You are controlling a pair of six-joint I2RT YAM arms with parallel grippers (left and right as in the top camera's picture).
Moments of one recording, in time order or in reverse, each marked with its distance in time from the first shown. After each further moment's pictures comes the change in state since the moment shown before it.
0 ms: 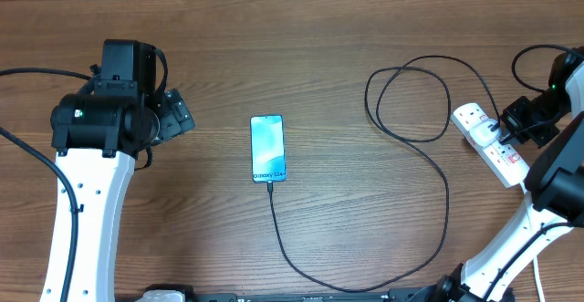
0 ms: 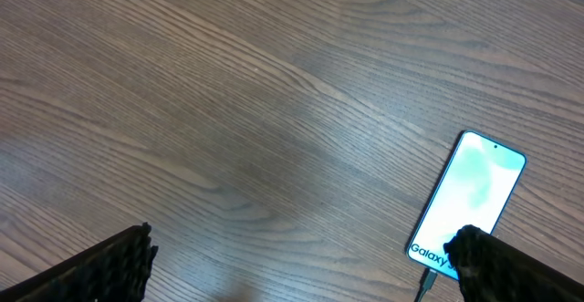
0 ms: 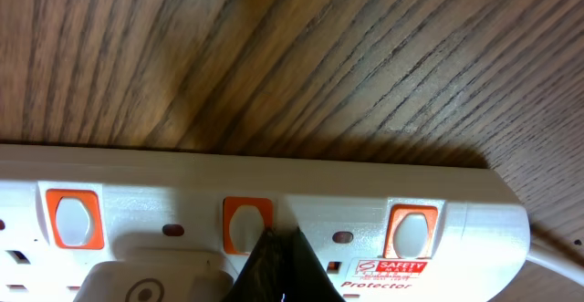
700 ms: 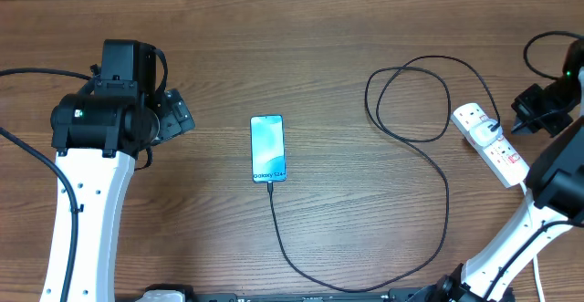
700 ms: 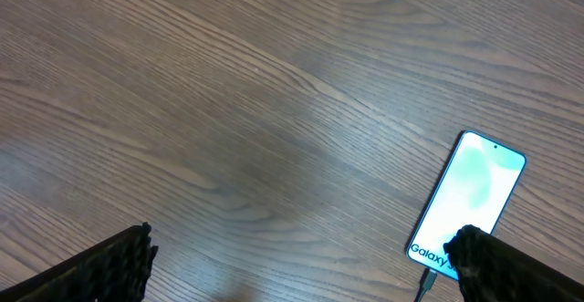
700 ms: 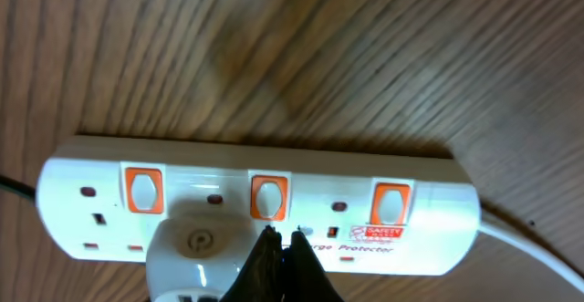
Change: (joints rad) left arm 0.000 0.000 0.000 0.000 0.000 0.000; right arm -0.009 0.027 0.164 -0.113 -0.001 -0.014
